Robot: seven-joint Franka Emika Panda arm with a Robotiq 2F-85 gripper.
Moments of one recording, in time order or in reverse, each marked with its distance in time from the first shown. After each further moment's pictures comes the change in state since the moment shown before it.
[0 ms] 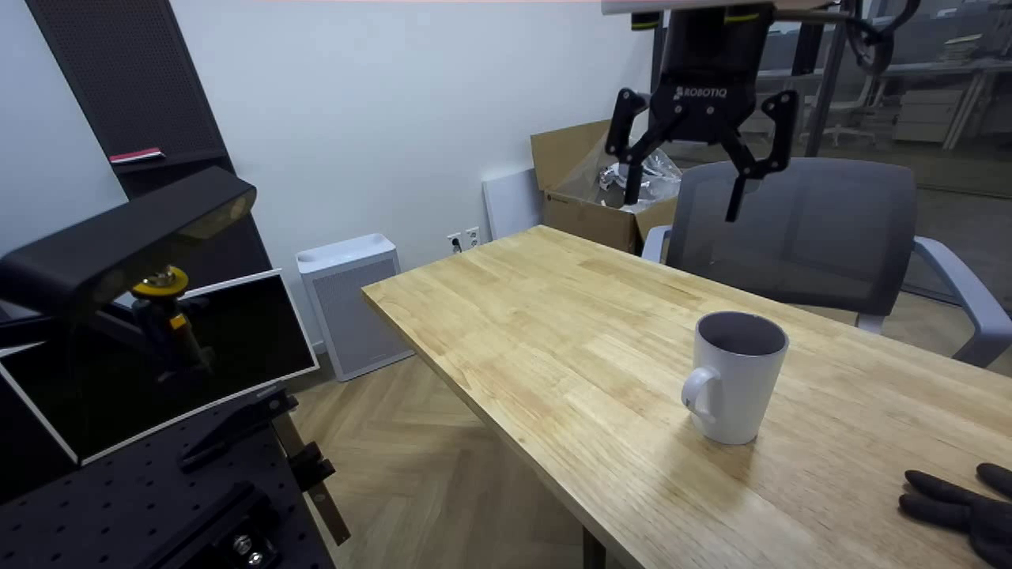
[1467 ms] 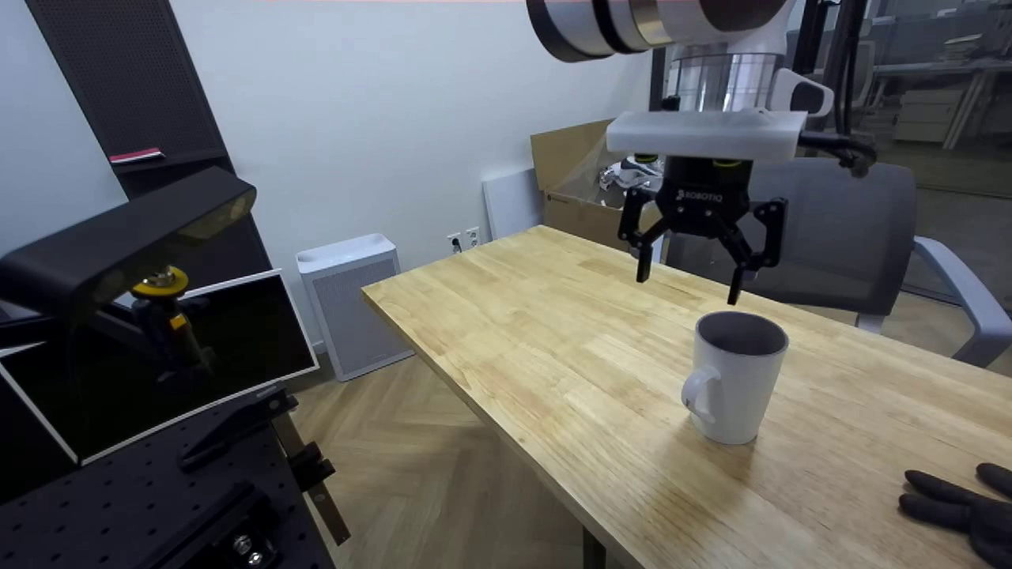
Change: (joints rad) arm -0.007 0.188 0.004 -0.005 -0.042 0.251 0.056
